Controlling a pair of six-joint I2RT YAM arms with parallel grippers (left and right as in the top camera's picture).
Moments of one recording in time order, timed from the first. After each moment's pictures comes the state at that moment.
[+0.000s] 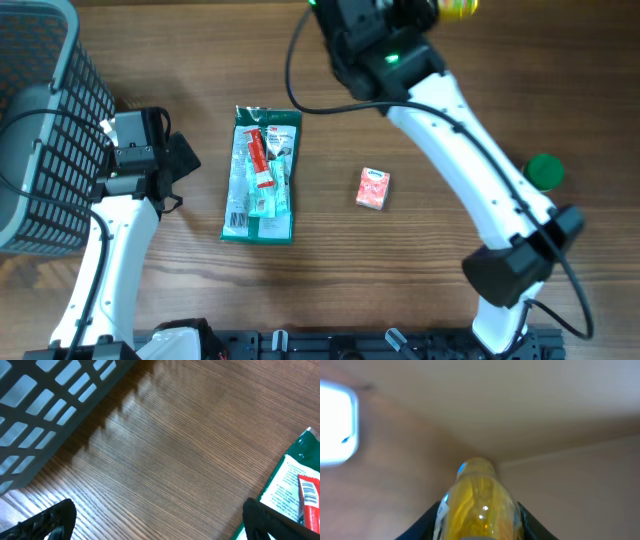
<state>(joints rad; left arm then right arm) 0.09 1.32 0.92 -0.65 -0.30 -0.42 0.59 1.95 2.13 -1.07 1.02 -0.26</state>
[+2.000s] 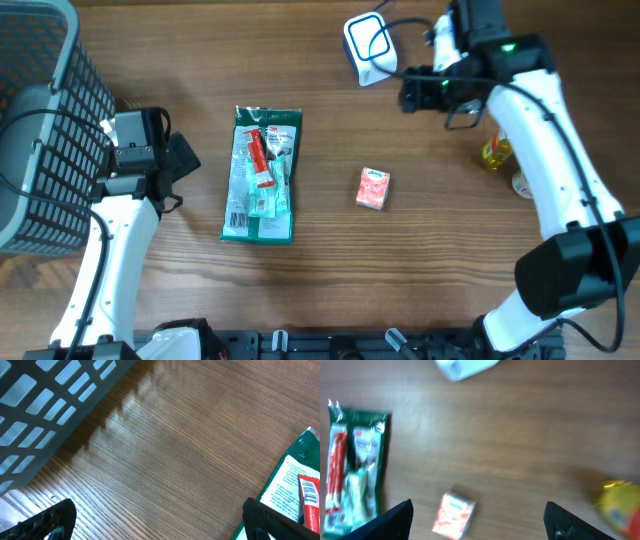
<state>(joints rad) 0.09 1.32 0.92 -0.65 -0.30 -0.42 0.23 1.80 1.70 -1.10 -0.14 0.19</state>
